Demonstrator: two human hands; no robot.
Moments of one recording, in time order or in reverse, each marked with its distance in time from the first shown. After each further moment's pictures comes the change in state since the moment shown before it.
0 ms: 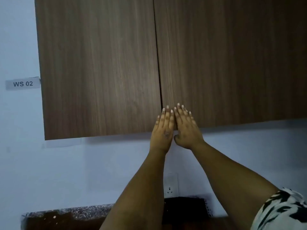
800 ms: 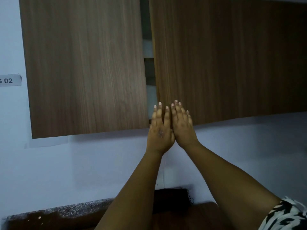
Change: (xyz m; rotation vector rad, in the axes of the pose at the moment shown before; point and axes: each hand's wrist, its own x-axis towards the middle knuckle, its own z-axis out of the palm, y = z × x) left_hand -0.008 0.064 -0.066 -0.316 0.124 -0.072; right_hand -0.043 -0.014 -0.064 -0.126 0.146 0.075
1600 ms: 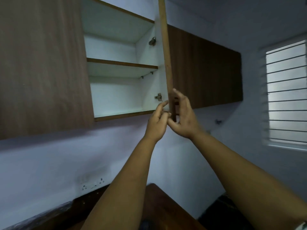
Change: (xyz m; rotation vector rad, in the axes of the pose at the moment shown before) left_hand 0.024 0.185 -0.055 -1.232 -0.433 -0.352; right_hand -0.078 0.056 -0.243 0.220 0.132 0.076
